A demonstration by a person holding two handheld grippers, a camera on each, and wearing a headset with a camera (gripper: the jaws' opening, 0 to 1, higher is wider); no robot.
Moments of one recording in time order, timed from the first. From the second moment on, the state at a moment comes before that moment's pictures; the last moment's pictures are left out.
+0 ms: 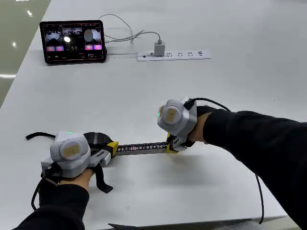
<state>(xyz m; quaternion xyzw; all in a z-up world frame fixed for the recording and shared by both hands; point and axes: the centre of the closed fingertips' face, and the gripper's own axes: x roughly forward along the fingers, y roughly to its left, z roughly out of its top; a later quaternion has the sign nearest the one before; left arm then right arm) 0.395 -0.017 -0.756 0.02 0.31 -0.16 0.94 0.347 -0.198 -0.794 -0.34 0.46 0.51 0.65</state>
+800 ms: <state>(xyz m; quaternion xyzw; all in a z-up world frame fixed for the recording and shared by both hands) 0.396 -0.017 -0.758 0.02 0.31 -0.16 0.94 0.349 -0.190 -0.794 -0.34 0.46 0.51 0.64</state>
